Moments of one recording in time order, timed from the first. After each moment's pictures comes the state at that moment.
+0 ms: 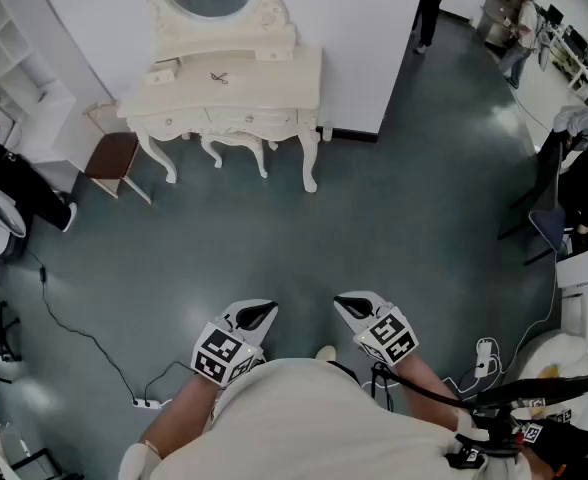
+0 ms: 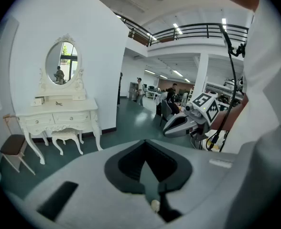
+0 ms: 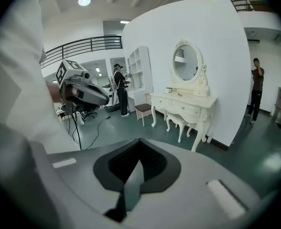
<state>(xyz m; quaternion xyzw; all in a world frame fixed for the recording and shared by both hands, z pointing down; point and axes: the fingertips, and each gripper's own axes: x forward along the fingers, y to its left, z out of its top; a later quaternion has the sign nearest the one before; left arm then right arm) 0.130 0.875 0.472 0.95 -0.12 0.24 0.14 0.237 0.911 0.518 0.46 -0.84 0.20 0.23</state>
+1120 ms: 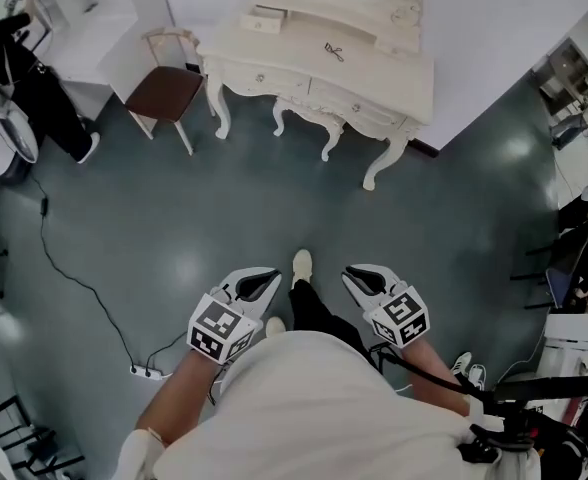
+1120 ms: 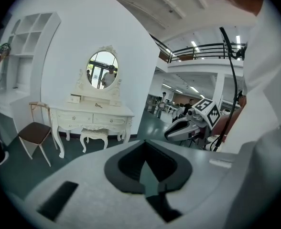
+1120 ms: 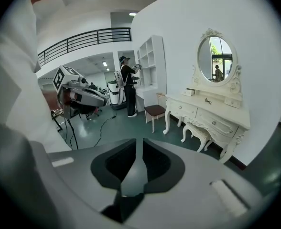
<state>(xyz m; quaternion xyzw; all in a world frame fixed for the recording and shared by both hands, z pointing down) -0.140 0.601 0.483 0.95 -0.19 0.18 0.18 -0.016 0.627 0.523 0.43 -0.85 0.19 0.24</state>
